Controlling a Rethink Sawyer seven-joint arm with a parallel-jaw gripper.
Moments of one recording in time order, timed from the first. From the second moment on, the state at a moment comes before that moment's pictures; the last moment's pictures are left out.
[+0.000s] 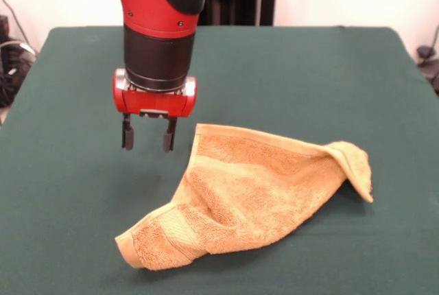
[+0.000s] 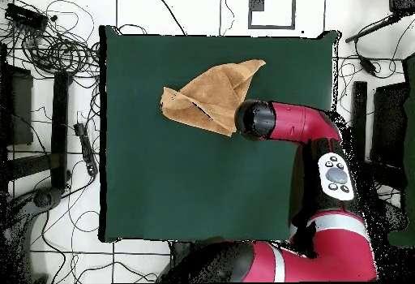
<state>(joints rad) -0.33 -0.40 0.02 1.31 -0.29 0.54 1.57</state>
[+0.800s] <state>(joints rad) -0.32 -0.40 0.02 1.30 -0.29 0.54 1.57</state>
